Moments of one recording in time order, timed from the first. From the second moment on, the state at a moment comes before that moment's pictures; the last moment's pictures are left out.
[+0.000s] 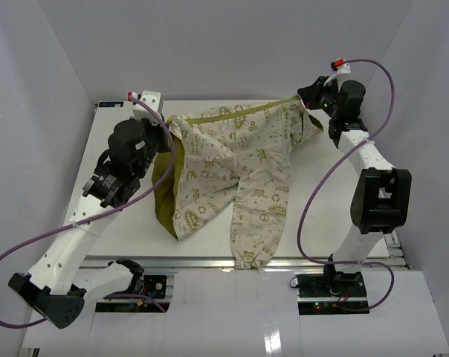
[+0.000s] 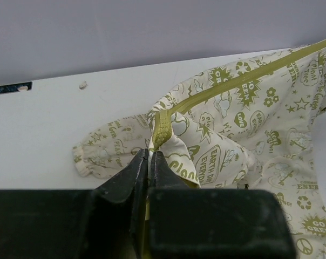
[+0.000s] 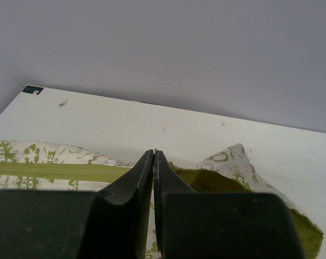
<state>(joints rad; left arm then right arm) -0.52 1.09 1.30 -0.36 -0.32 -0.04 0.03 1.78 1.43 0.33 -0.46 0.27</state>
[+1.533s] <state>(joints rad) -0.87 0.64 0.54 0.24 0.09 -0.25 0.75 0.68 0.76 -0.29 0.15 0.28</state>
